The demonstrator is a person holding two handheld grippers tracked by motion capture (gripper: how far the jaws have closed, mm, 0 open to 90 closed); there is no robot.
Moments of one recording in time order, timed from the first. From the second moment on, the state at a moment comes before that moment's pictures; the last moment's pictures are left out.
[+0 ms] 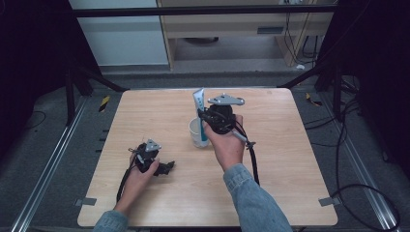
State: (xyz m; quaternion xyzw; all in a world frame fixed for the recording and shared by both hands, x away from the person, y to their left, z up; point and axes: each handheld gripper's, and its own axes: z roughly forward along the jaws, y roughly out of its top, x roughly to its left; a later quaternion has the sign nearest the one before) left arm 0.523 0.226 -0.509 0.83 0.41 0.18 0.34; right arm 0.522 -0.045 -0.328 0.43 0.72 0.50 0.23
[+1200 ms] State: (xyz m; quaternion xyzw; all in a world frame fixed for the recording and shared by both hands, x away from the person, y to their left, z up) left arm 0.523 0.226 -0.508 0.83 0.41 0.18 0.34; right arm 0.568 -0.035 -0.312 0.42 0.67 0.54 0.29
